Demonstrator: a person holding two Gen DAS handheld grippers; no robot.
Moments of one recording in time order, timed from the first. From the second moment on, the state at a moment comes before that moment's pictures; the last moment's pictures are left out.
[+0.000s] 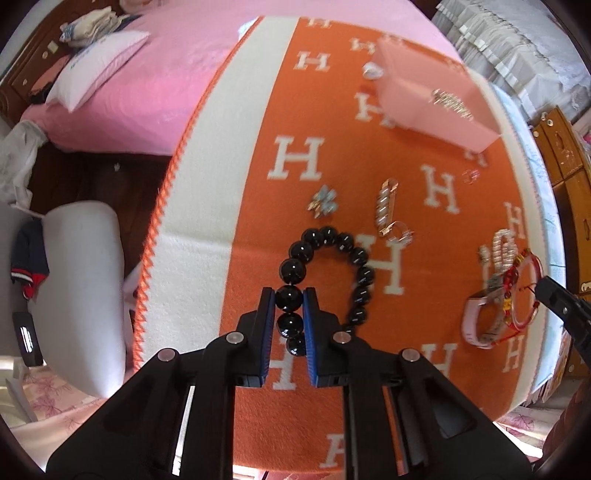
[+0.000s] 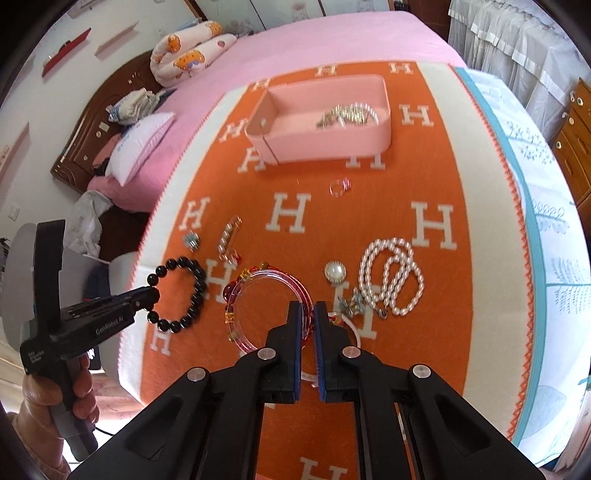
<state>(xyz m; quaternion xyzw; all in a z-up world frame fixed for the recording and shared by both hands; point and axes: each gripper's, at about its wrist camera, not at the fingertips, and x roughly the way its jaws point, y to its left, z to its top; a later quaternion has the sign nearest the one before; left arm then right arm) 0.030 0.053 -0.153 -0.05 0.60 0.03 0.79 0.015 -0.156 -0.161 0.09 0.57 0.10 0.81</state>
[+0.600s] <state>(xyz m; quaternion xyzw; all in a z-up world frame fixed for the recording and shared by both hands) 0.065 -0.002 -0.025 0.00 0.53 -0.03 0.85 0.045 -0.177 -0.078 0.12 0.51 0.09 0.85</state>
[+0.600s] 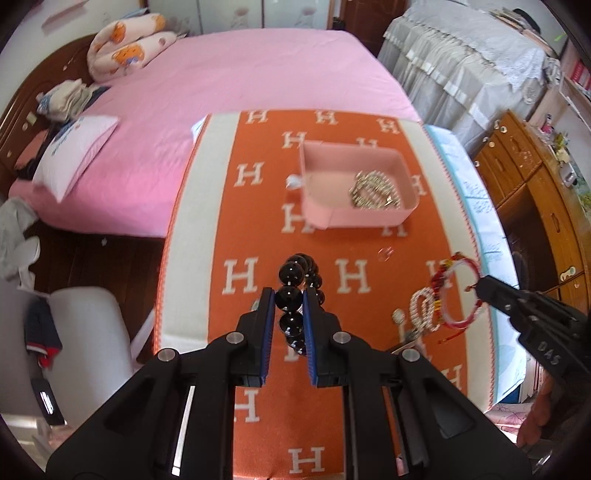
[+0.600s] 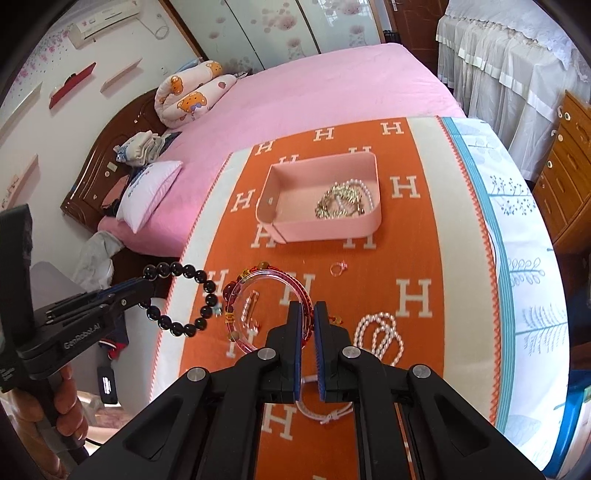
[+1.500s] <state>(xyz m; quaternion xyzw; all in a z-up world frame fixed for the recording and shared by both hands) 0.258 -0.073 -0.064 0.04 0.53 -0.16 0.83 0.240 -0.198 -0.143 0.18 0.53 -0.01 0.83</state>
